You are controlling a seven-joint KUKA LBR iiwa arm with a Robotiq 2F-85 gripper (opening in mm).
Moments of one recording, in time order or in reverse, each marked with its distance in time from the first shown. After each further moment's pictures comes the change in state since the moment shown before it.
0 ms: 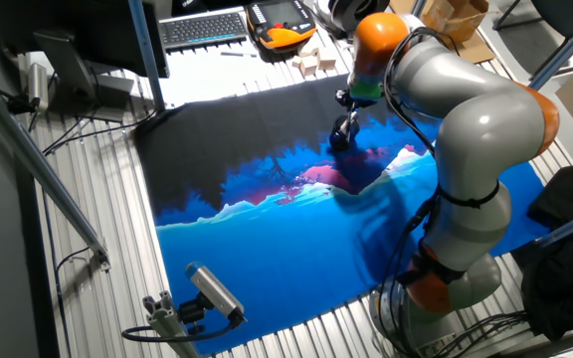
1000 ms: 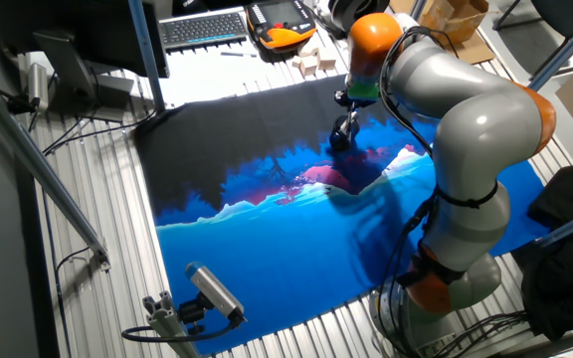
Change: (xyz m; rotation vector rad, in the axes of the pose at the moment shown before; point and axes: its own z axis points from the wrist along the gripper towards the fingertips) arm 0.000 0.000 0.000 0.010 -0.006 -0.004
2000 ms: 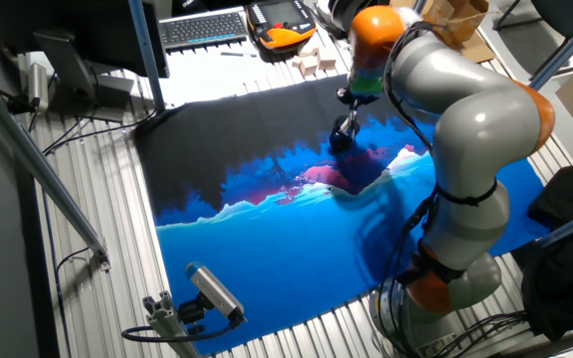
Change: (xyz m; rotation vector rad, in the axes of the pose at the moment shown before) arm -0.014 -0.014 -0.020 0.014 0.017 -0.034
